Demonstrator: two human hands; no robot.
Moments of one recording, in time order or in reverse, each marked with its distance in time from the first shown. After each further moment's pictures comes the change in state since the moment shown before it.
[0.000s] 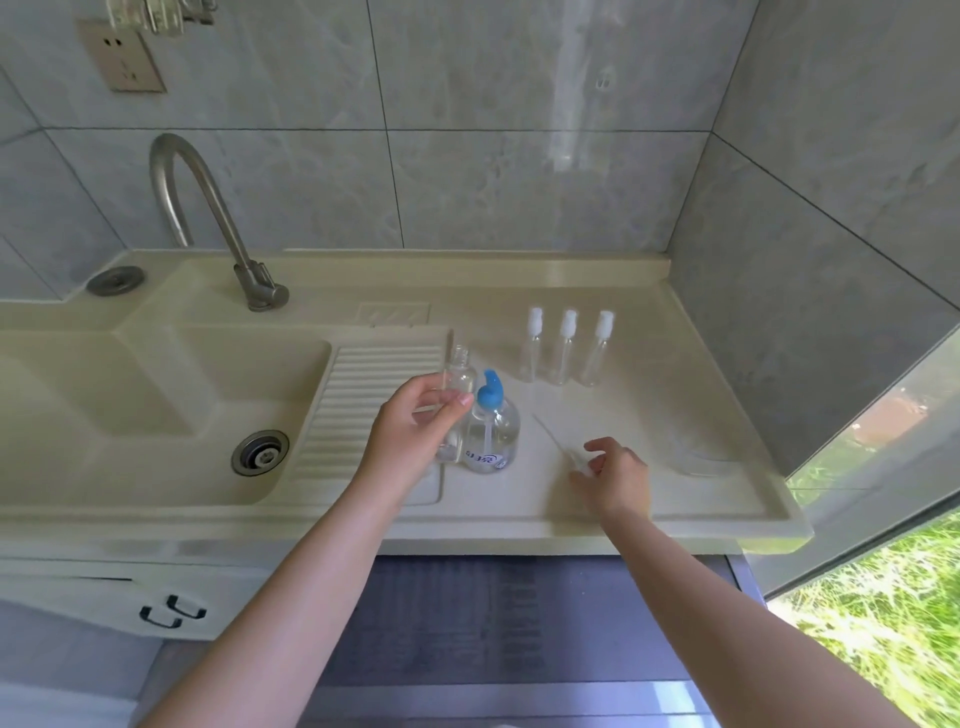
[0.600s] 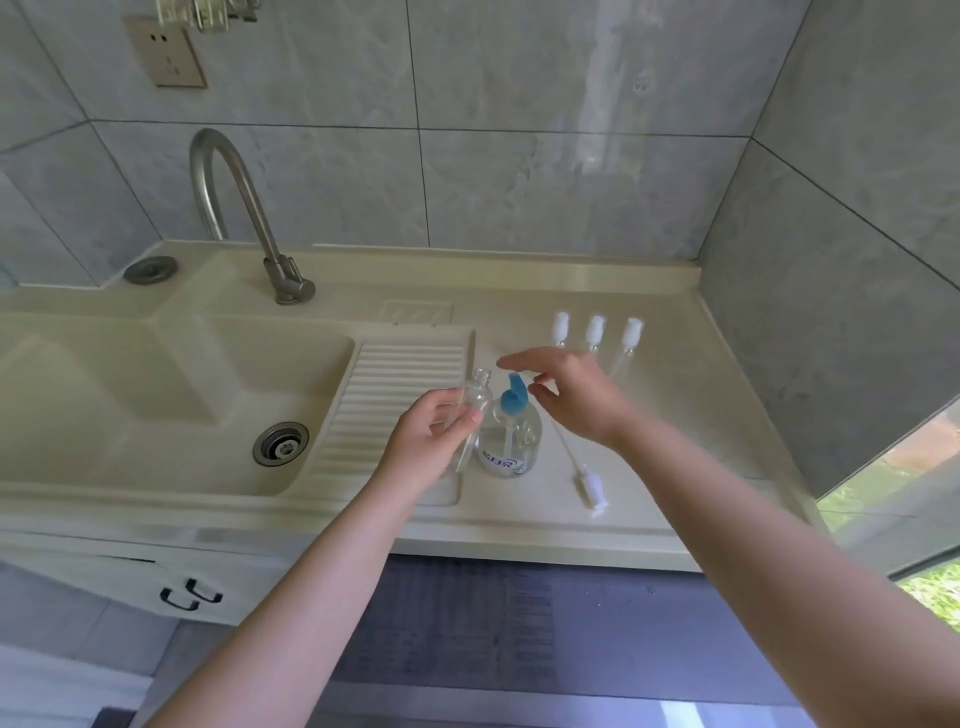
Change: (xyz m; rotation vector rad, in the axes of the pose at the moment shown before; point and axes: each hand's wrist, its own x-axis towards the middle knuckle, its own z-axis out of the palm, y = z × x) left_hand 0.007 -0.018 -0.012 0.072 -0.017 -0.111; right_hand 0.024 -0.141 -0.036 -0.124 -0.234 -0.956
